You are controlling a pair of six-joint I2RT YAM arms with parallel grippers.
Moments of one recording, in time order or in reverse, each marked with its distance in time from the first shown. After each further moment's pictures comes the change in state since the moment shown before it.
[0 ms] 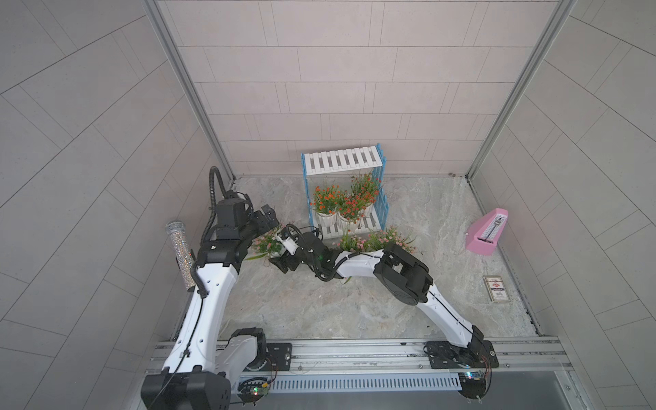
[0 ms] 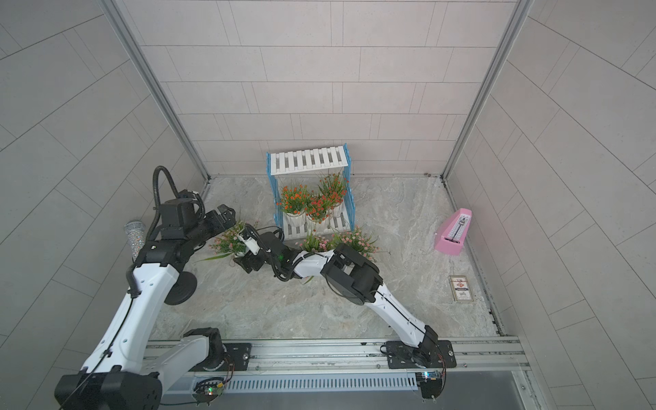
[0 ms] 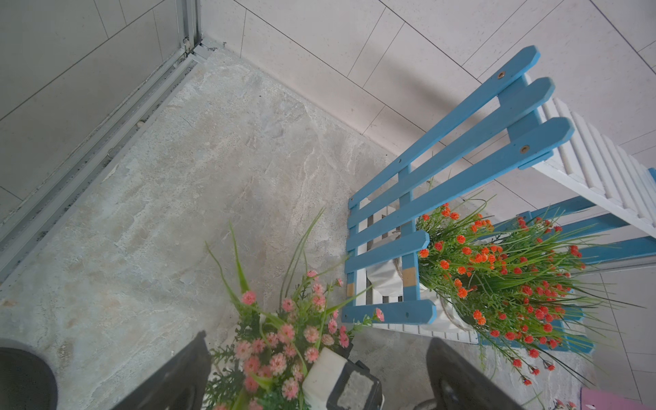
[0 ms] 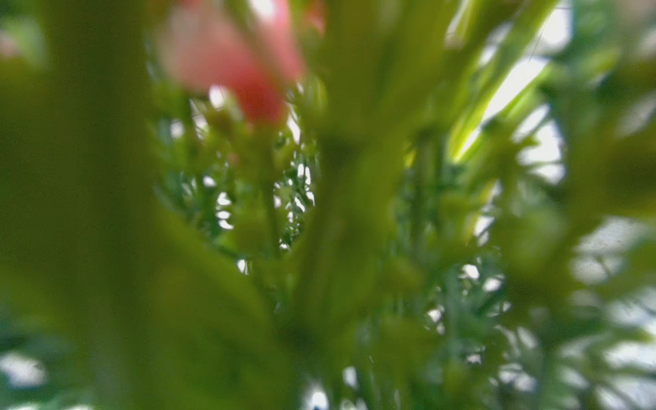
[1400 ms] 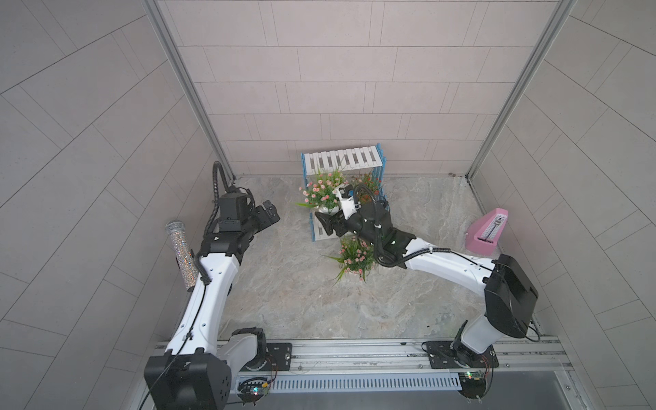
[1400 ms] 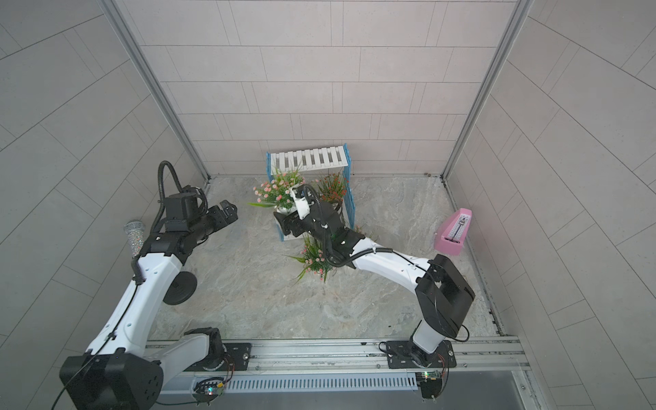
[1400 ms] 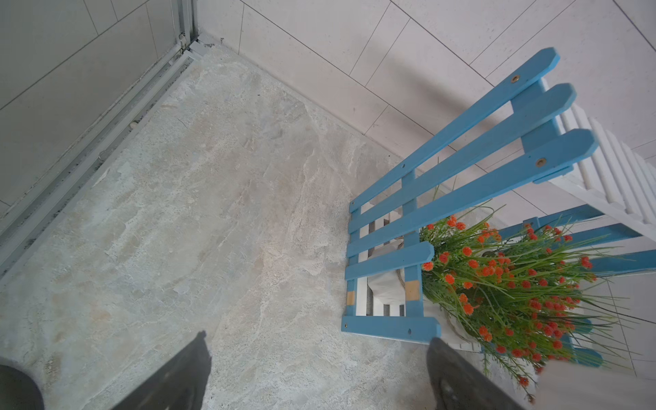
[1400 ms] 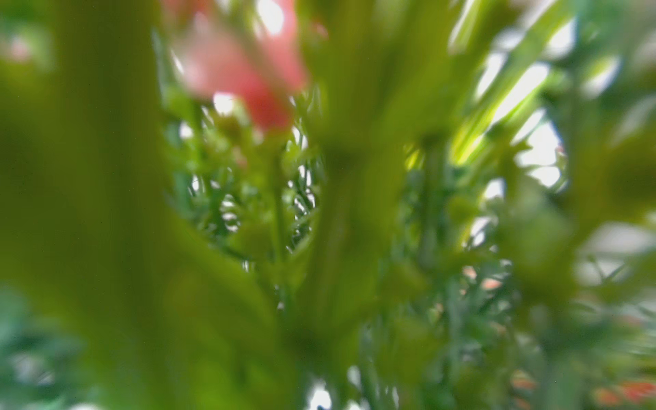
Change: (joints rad) left arm -0.002 0.087 0.039 0.023 0.005 -0.004; right arm -0.212 -0.795 -0.397 -0.198 0.193 0.059
